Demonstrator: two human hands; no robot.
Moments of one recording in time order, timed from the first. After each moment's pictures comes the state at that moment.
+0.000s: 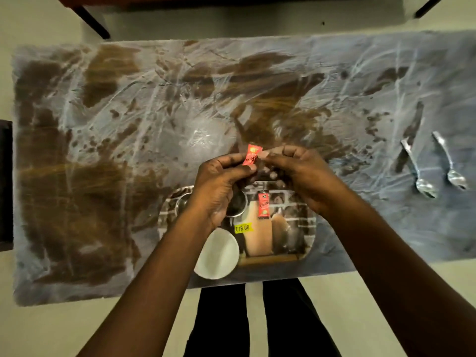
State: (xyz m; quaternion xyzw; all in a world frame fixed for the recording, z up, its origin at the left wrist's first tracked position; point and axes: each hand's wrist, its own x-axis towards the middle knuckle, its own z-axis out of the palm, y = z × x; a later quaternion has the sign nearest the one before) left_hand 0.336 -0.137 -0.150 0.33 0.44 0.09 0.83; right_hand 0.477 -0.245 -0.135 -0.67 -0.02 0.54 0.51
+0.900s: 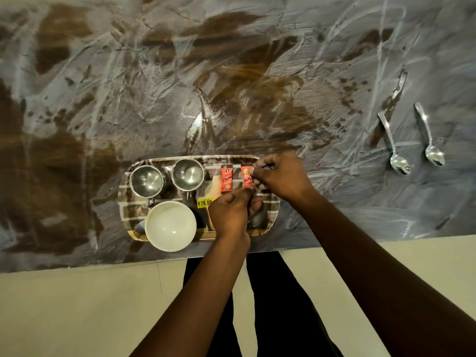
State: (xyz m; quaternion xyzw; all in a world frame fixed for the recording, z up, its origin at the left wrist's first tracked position) left_hand 0.360 -0.299 -0.190 0.20 0.69 0.11 0.69; right_hand 0.492 -0.328 -0.196 -0.82 -0.15 0.46 0.31
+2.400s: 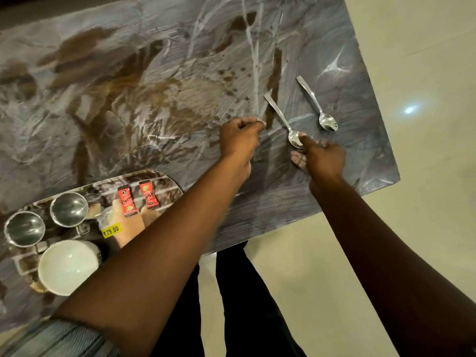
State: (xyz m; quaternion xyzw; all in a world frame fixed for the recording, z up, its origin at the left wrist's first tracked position) left_hand 0.599 -0.378 -0.188 0.46 0.53 -0.01 0.71; right_hand 0.651 -0.540 -0.225 -0.70 0.31 0.20 0.60
